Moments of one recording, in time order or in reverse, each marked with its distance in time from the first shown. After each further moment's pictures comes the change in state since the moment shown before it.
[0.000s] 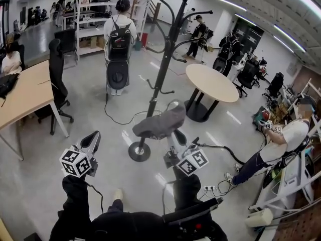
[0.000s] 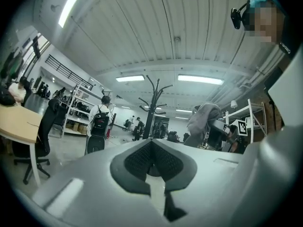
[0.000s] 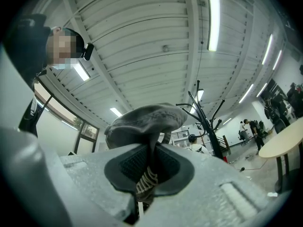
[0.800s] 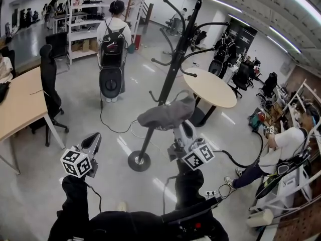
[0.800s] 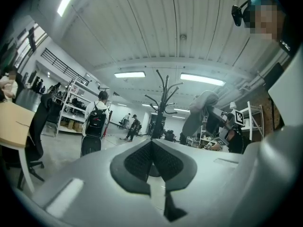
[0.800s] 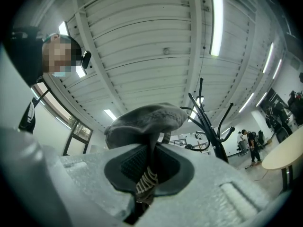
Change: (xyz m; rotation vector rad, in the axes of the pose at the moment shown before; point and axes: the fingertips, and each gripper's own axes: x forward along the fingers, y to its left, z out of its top) left arm 0.081 0.090 0.010 -0.016 0.027 -0.063; right arm 0.106 -0.056 0.021 -0.060 -0.092 -0.040
